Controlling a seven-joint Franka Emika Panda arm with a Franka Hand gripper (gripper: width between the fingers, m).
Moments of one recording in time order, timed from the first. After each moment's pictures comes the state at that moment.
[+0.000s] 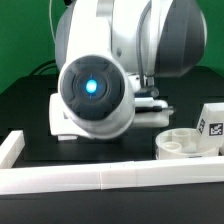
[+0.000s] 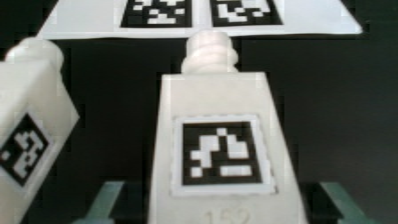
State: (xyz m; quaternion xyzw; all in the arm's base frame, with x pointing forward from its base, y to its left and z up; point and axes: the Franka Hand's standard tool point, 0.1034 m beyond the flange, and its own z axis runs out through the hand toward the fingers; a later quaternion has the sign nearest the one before) arm 0.508 -0.030 0.031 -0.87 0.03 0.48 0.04
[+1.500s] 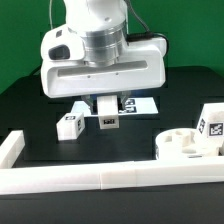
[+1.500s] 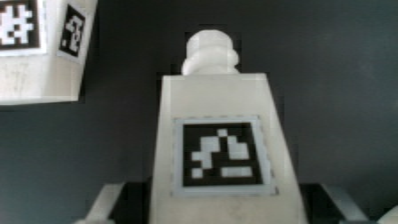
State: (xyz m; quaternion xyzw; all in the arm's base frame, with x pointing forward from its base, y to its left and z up) arm 0.529 -0.045 0.064 -0.99 0.02 0.13 0.02
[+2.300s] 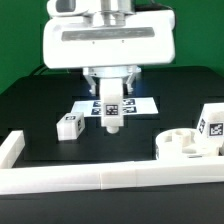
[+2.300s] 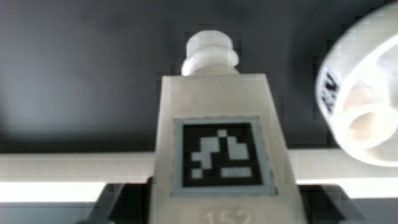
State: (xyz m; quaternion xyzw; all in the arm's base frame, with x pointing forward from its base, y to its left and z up) arm 0.576 -0.027 0.105 -0.99 0.02 -0.16 -0.02
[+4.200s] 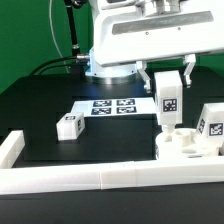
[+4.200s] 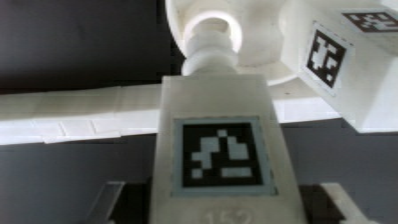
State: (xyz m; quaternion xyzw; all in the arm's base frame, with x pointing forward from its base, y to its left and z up) arm 0.622 0.045 0.123 -0.98 0.03 -0.19 0.02
